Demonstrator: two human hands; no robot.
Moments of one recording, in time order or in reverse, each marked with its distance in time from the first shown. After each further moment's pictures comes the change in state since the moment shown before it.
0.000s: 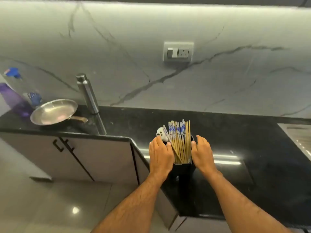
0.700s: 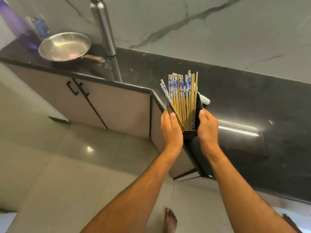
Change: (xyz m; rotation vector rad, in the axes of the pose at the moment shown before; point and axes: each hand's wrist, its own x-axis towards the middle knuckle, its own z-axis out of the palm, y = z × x) left_hand -0.036 -0.069 -0.023 -0.635 0.118 -0.394; right_hand -0.061 -0.047 0.093 0.496 -0.132 0.244
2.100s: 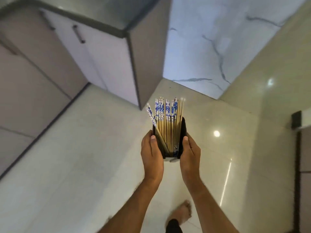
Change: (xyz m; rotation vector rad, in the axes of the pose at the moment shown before) left_hand -0.670 -0.237 -0.355 -0.397 1.899 -0.156; right_hand -0.719 0.204 0.049 -0.163 -1.782 -0.170
